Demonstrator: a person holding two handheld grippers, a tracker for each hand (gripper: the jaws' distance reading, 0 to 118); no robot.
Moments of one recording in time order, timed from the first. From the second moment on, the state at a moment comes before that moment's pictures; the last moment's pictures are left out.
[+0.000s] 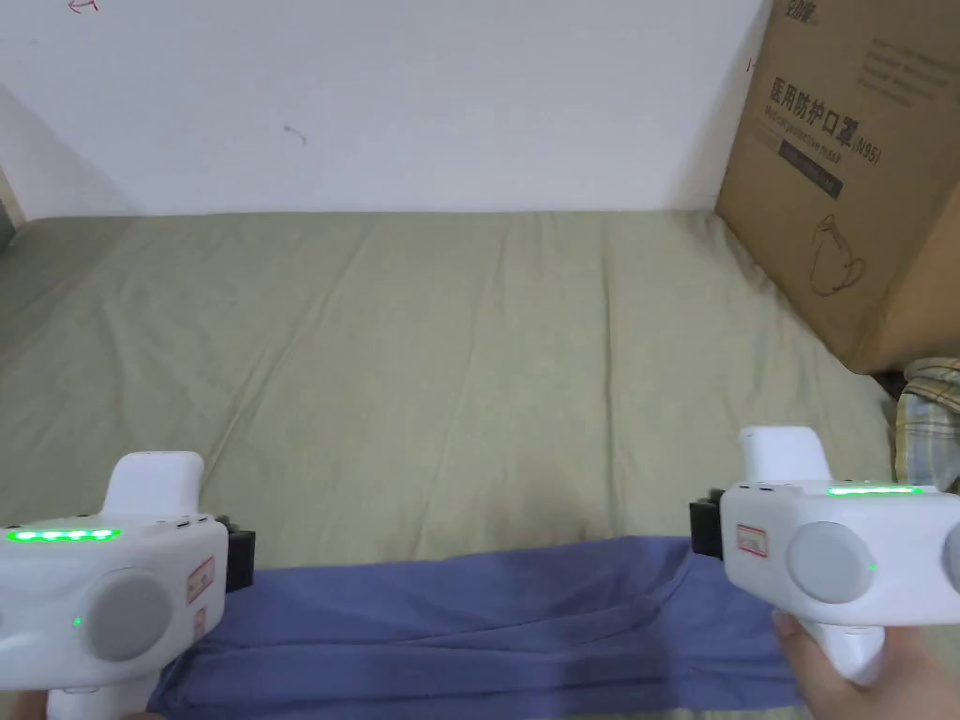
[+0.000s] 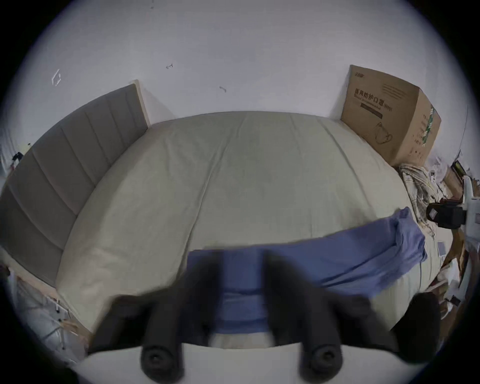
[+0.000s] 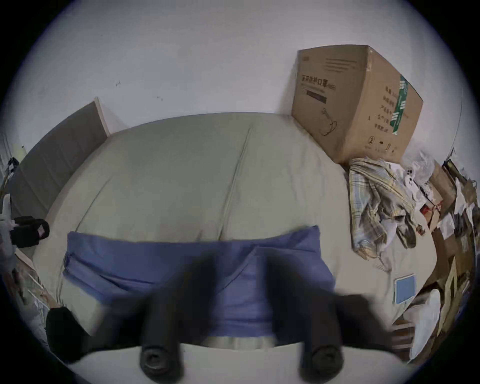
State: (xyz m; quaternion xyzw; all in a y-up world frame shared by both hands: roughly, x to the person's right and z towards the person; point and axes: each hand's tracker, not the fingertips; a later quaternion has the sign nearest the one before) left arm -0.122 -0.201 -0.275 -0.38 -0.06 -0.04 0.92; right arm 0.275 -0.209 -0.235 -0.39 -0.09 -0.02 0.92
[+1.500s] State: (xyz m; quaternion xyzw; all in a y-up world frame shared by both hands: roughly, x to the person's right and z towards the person) left arm -0.263 -0.401 -0.350 -0.48 -0.35 0.49 0.64; right arm 0.258 -0.251 -0.256 -0.48 -0.06 0.00 0.87
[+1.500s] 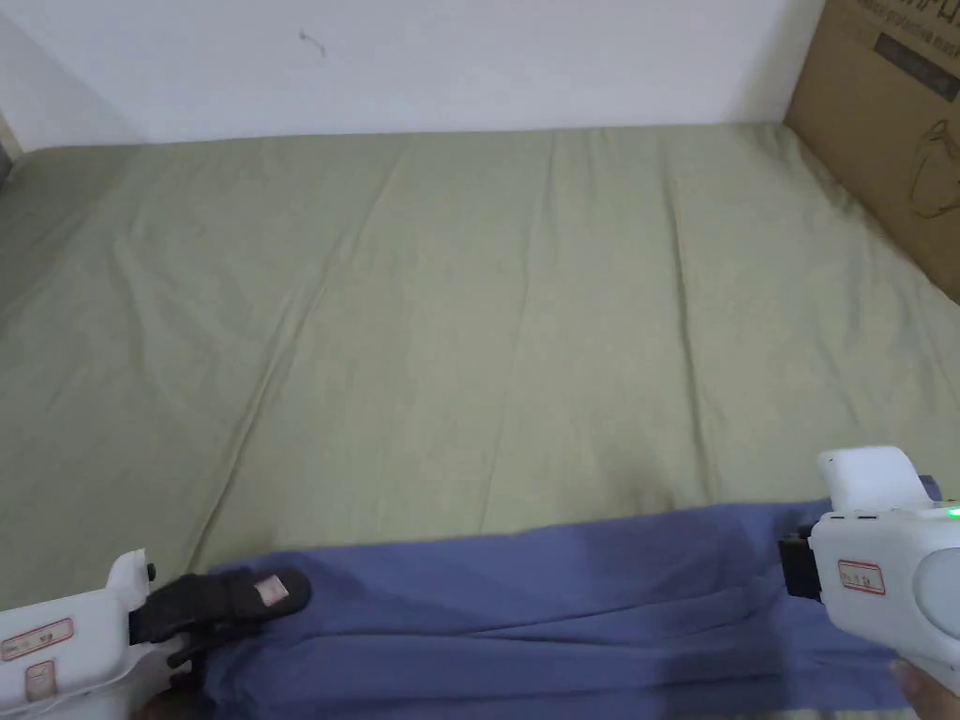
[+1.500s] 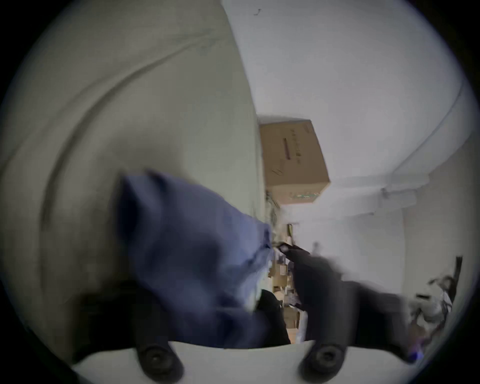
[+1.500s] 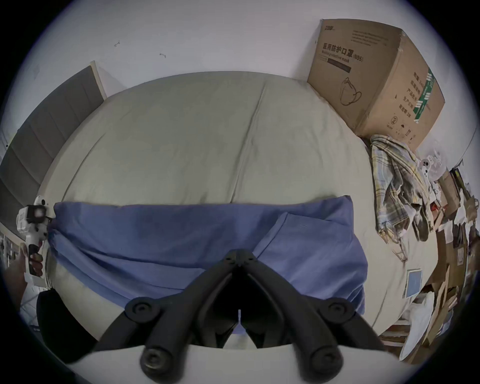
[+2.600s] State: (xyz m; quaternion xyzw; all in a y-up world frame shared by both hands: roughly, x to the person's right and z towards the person) left arm -0.042 -0.287 -0.345 -0.58 -0.31 0.19 0.73; right arm 0.276 -0.229 -0.233 -0.45 -0.03 -0.03 0.89
